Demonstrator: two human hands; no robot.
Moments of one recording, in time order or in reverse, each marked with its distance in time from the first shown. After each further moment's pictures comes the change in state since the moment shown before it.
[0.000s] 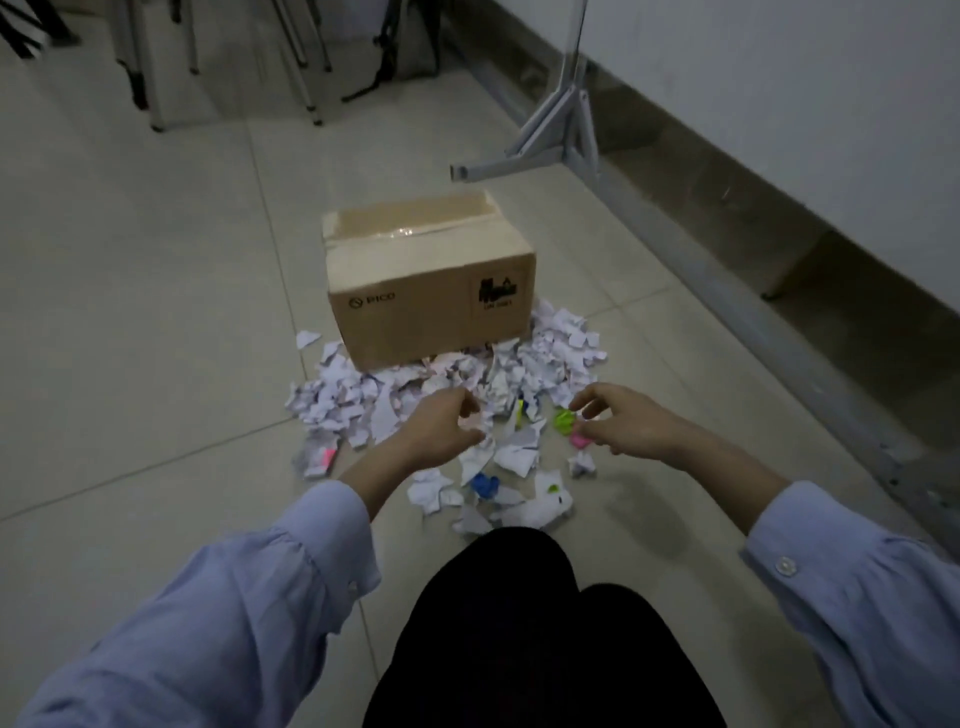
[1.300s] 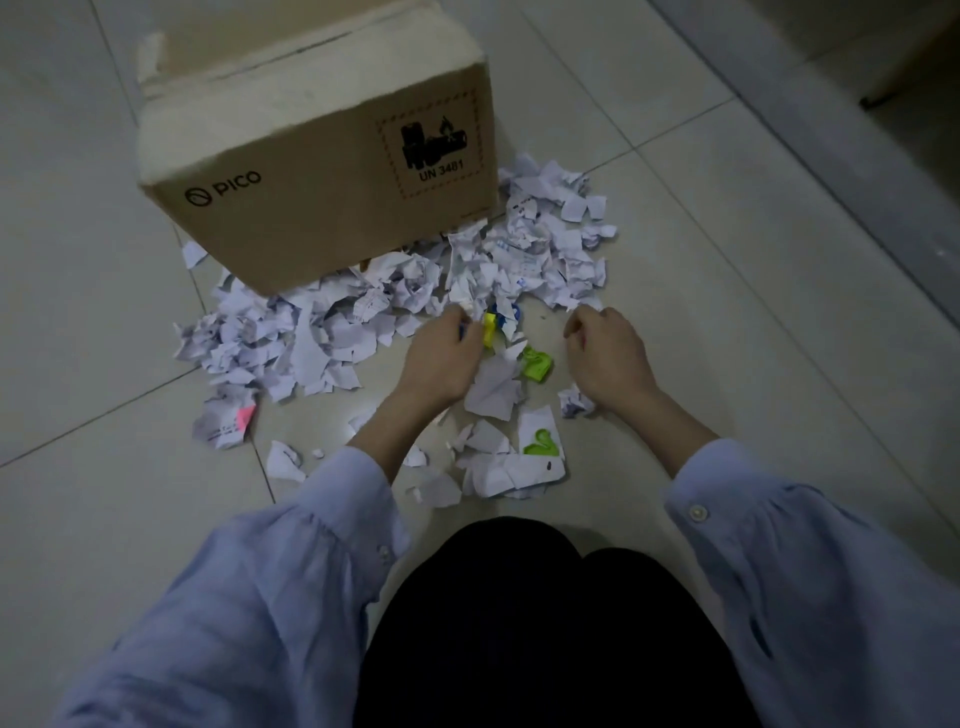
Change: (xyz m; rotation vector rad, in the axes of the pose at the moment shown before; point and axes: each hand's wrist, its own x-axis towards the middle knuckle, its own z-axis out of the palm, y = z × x) left_hand 0.113 -0.009 0.099 -0.182 0.218 -0.151; right_hand 0.140 0.108 0.074 -0.149 0.412 -0.027
